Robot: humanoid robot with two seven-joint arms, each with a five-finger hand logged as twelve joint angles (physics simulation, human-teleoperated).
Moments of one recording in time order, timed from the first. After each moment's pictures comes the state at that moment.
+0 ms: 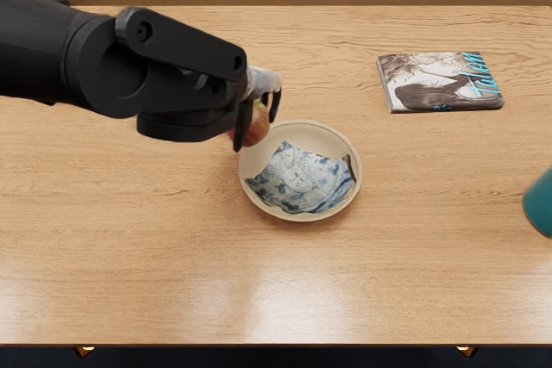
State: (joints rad) left arm -2.18 0.00 0.83 -1.47 0.15 0.12 0.35; right arm -0.05 0.00 0.01 0.23 0.05 -0.14 0.11
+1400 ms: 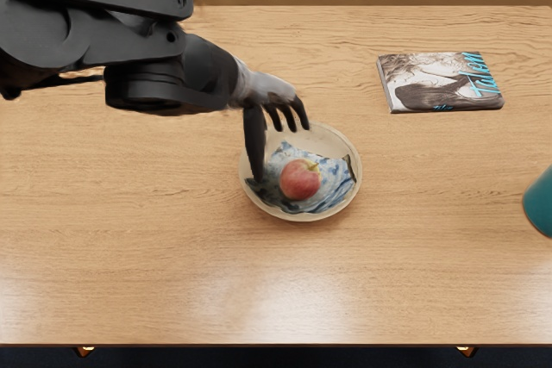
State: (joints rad) left arm -2.02 0.26 0.55 -1.46 0.11 -0.12 0.35; right arm -0.05 0.00 0.01 0.23 0.05 -0.14 0.11
